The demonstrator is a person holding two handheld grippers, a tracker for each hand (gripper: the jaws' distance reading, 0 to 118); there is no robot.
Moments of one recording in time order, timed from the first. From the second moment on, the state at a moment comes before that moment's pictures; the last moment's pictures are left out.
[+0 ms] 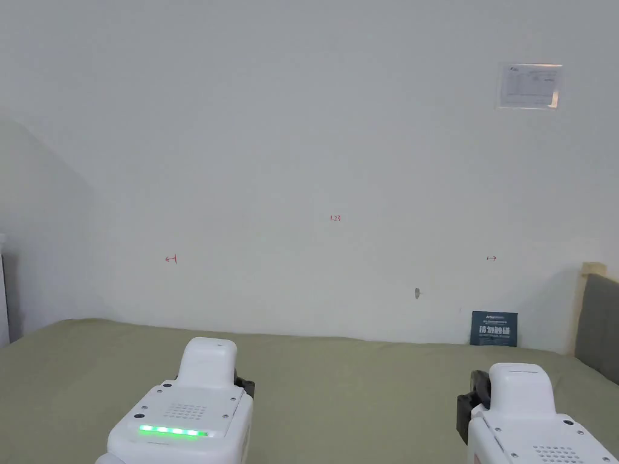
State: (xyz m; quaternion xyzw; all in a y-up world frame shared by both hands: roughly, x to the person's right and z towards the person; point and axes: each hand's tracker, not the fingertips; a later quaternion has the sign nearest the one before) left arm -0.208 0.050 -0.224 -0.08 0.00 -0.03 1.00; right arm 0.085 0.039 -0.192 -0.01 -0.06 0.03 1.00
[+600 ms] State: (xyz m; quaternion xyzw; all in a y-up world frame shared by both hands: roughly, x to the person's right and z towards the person) left arm -0.268 0.034 -0.230 -0.12 0.04 -0.01 0.99; right arm 0.062 0.019 -0.211 -0.05 -0.04 0.04 1.00
